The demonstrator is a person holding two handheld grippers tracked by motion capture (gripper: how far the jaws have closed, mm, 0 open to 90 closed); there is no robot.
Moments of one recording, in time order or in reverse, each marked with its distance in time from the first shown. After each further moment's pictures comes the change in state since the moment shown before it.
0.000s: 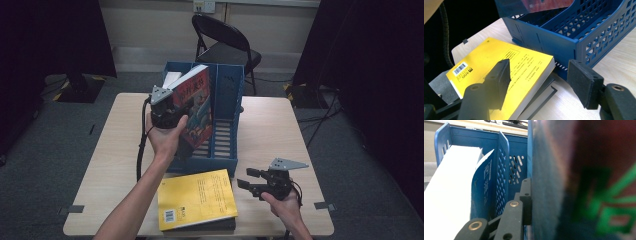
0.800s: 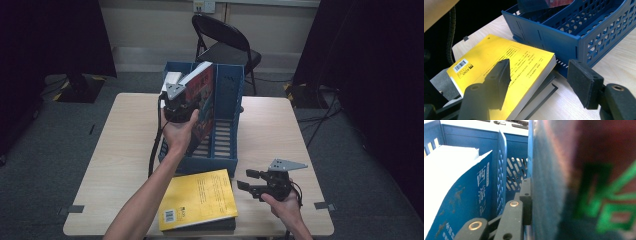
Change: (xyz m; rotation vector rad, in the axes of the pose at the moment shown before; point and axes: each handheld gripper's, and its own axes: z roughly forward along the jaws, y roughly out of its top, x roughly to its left) left arm -0.008 -0.004 0.040 -0.016 0.083 0.000; right arm 0.000 -0.002 0.000 0.015 0.007 -0.006
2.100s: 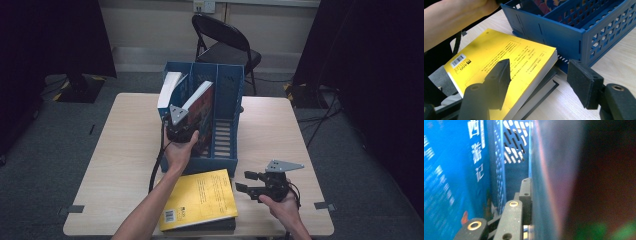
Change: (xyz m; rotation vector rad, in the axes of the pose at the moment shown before) left arm 0.005 -0.067 -0.003 0.021 -0.001 0.089; right arm 0.001 -0.004 0.006 0.034 -0.001 -0.006
